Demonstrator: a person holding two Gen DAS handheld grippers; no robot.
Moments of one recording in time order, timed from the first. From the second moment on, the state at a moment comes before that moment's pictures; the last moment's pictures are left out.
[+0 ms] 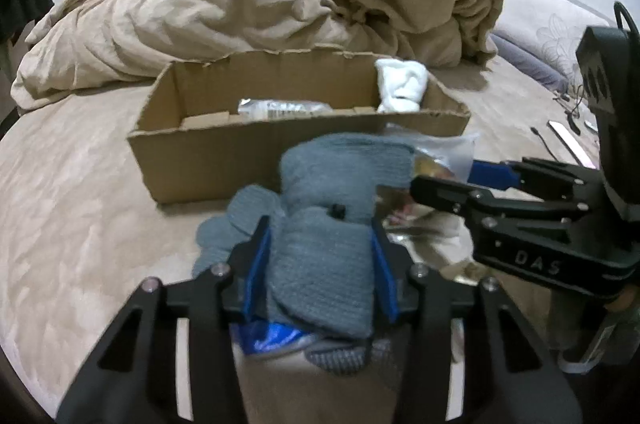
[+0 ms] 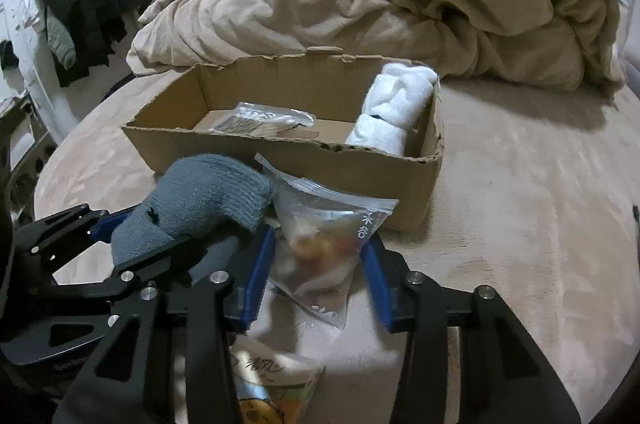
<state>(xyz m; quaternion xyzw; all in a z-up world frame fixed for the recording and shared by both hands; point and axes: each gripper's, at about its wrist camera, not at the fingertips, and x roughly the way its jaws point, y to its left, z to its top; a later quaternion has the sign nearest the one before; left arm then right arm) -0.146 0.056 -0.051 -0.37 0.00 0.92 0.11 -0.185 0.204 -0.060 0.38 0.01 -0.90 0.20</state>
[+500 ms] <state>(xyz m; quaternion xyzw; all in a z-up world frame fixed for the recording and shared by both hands) -0.083 0.021 0.018 -0.32 -0.05 0.94 0.09 -0.133 0.212 -0.018 0.35 0.00 -0.92 0.21</state>
